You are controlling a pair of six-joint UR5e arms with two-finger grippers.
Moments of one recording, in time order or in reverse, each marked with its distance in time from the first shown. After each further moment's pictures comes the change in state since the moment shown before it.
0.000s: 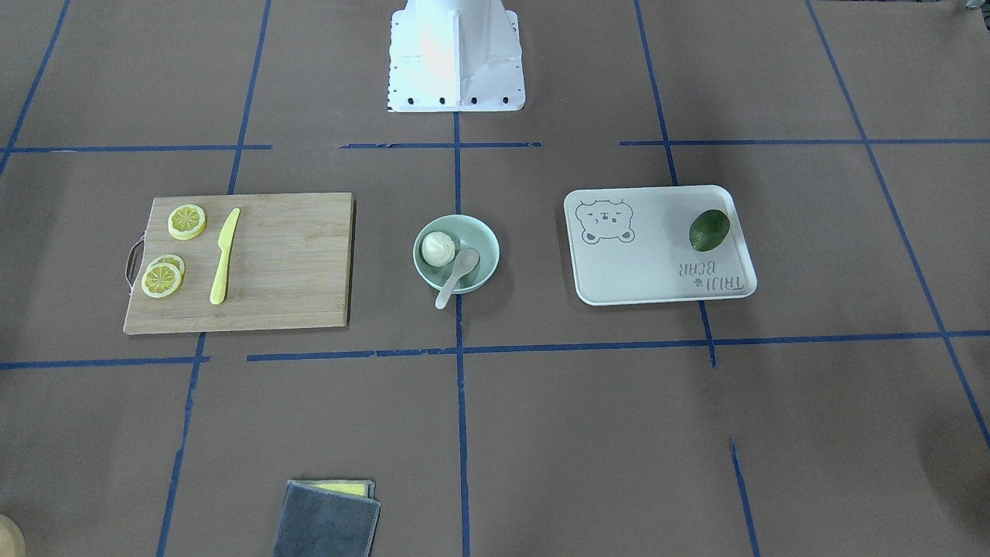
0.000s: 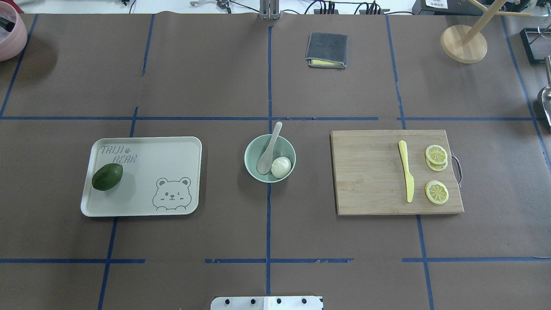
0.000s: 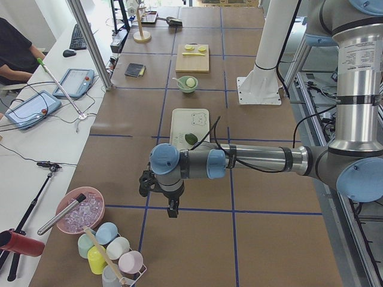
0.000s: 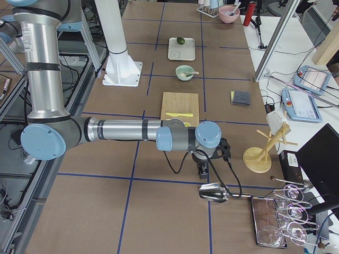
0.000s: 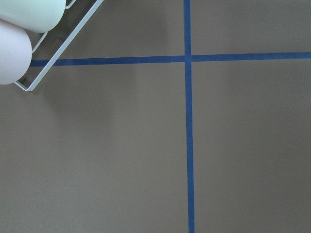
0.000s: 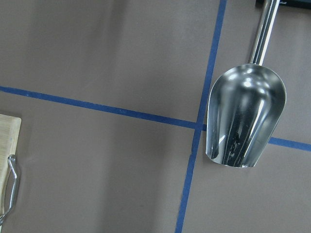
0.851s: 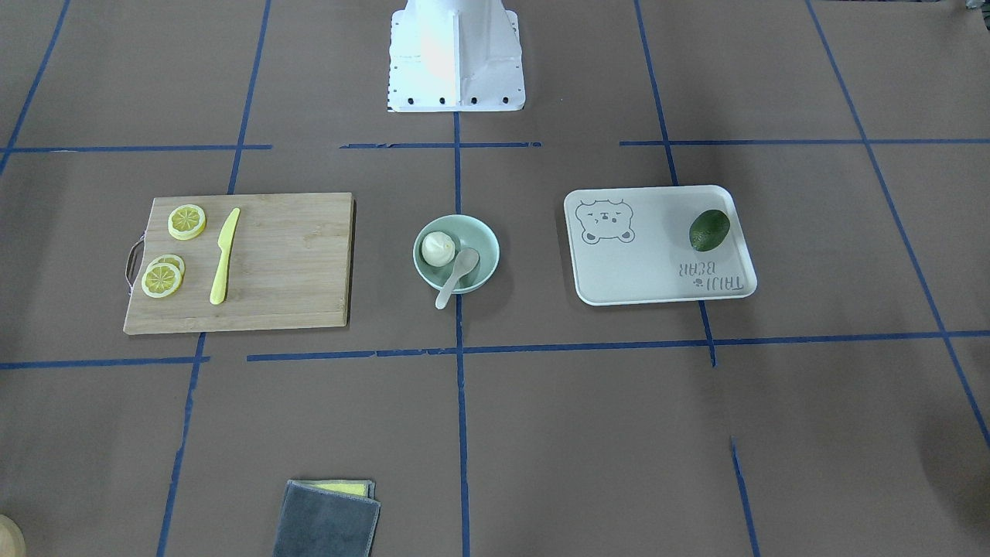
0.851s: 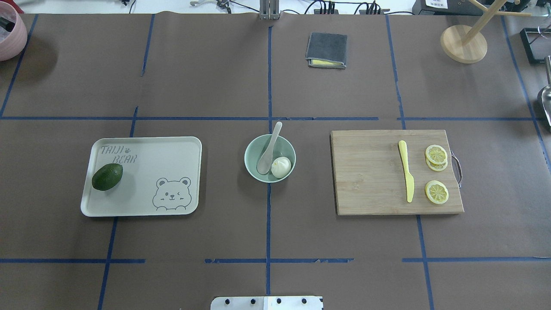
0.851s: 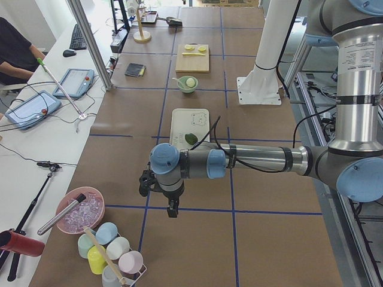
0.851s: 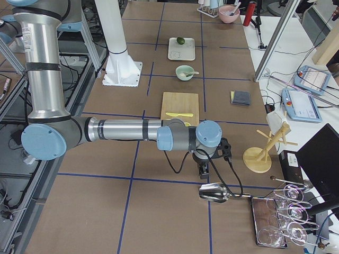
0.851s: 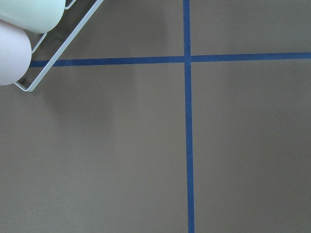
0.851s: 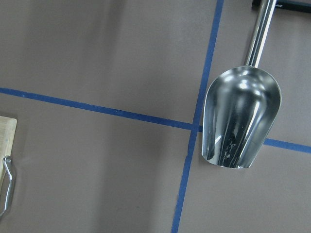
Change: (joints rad) left arm 0.000 0.000 -0.001 -0.001 0.000 0.000; right arm 0.000 0.002 -0.001 0.002 -0.024 0.013
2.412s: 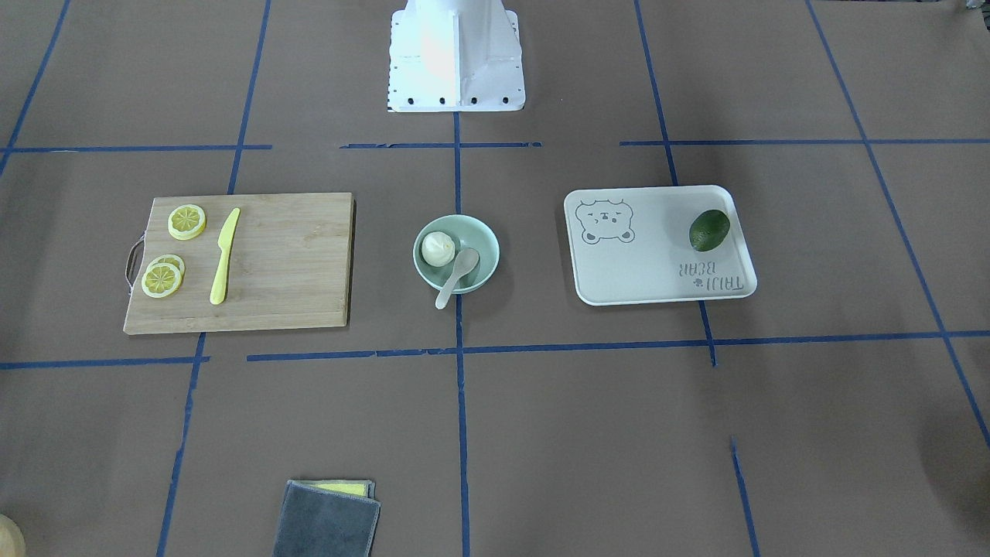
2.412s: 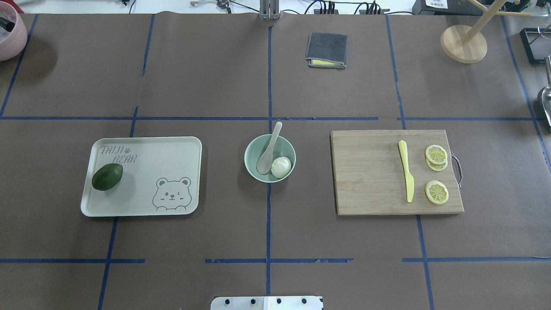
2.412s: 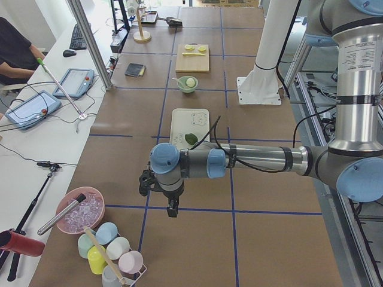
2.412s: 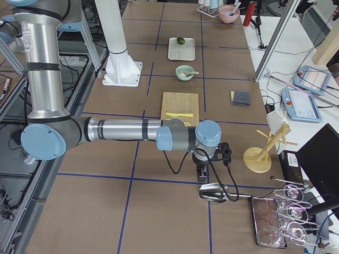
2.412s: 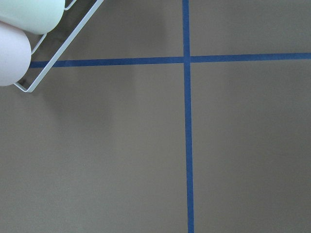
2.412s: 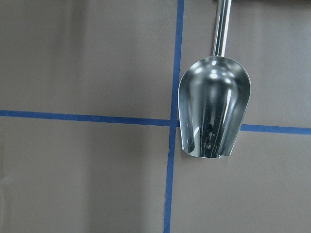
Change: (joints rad) left arm 0.000 0.000 -0.003 0.000 0.000 0.000; right arm 0.000 -0.001 0.003 0.000 -0.042 0.119
